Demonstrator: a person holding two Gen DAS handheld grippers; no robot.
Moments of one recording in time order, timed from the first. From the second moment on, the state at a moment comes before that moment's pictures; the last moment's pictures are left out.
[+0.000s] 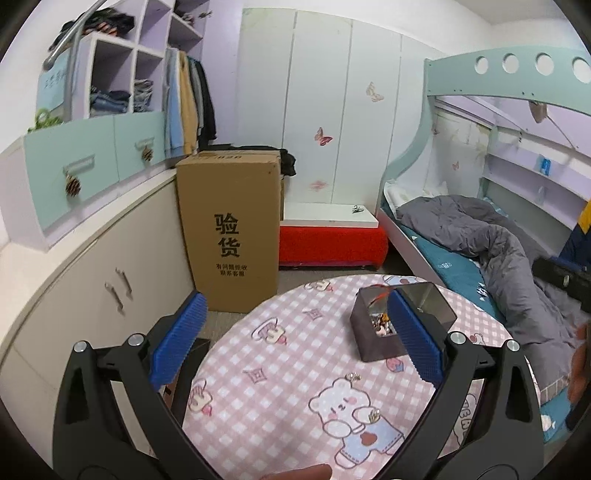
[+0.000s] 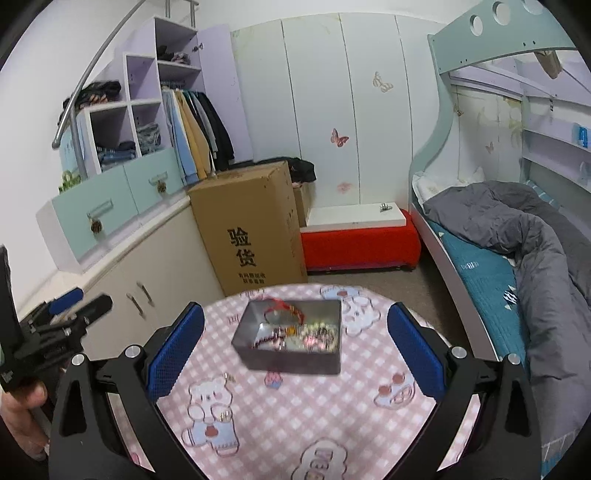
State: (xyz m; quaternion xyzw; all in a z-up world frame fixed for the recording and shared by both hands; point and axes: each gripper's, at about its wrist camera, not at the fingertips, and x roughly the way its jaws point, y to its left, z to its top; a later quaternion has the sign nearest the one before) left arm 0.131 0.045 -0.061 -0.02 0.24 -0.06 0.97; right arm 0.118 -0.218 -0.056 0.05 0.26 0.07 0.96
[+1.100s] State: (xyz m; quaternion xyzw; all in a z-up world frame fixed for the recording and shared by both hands) left arm 0.133 0.049 -0.156 0.01 0.35 -0.04 0.93; right arm 0.144 -0.107 -0.224 -0.03 0.44 0.20 0.87
